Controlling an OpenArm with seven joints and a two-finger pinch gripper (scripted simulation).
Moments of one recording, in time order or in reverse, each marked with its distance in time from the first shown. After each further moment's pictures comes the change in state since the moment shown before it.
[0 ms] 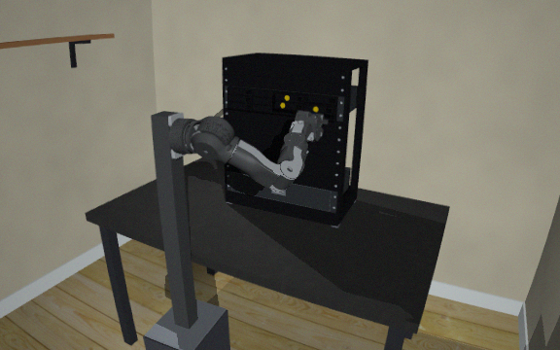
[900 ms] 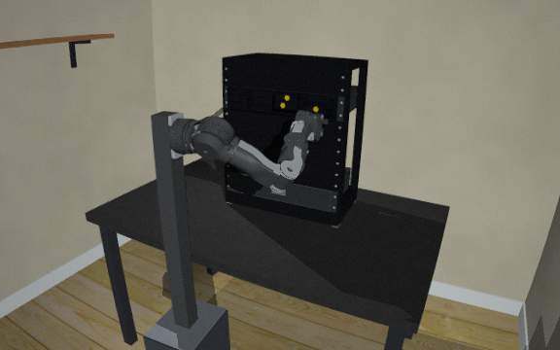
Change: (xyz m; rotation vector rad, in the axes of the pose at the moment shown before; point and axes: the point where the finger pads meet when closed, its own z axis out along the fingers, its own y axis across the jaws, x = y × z) arm 0.000 0.000 0.002 -0.001 -0.001 -0.002
